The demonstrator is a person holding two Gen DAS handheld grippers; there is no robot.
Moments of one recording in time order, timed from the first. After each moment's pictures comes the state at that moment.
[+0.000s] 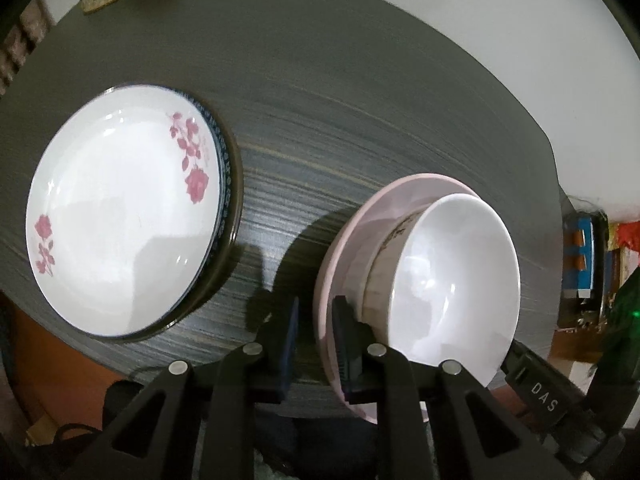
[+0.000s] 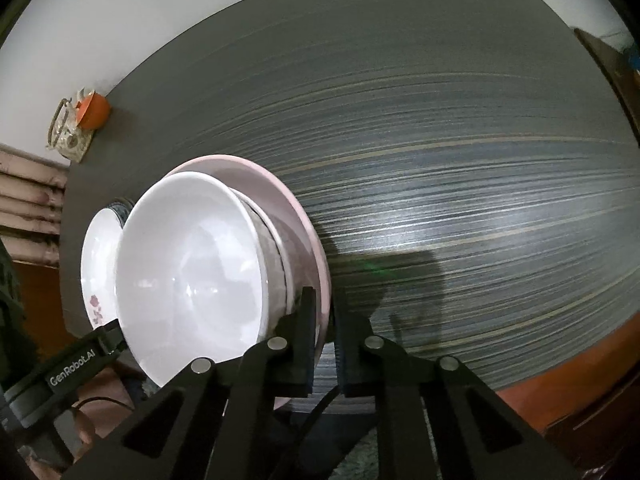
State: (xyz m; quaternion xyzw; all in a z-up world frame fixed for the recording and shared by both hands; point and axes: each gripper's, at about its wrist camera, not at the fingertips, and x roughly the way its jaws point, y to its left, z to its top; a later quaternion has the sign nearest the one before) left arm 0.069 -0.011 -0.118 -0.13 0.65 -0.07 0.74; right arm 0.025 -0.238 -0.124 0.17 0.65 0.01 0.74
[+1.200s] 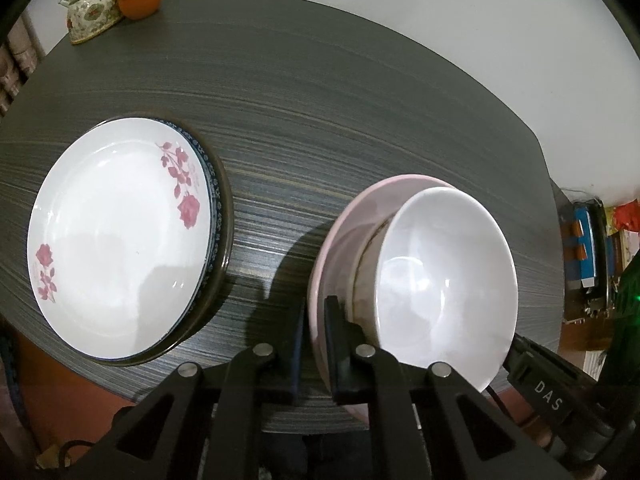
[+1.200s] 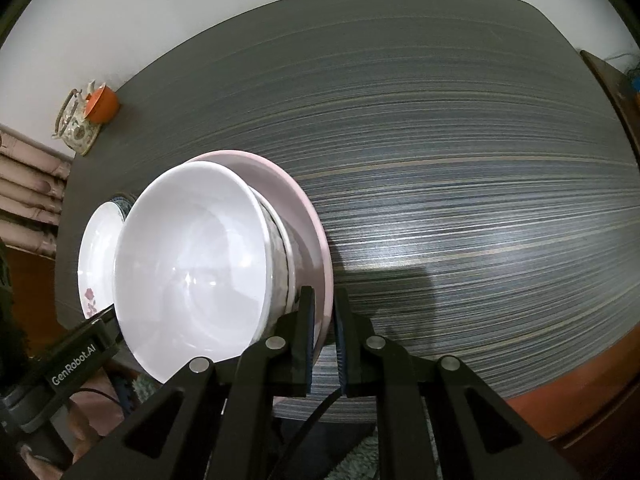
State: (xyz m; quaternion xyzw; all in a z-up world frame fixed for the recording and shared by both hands) left arm 0.060 -0.027 -0.118 -0.11 0.62 -0.08 0.77; right arm 0.017 -0.226 -0.115 0.15 0.63 0.02 0.76
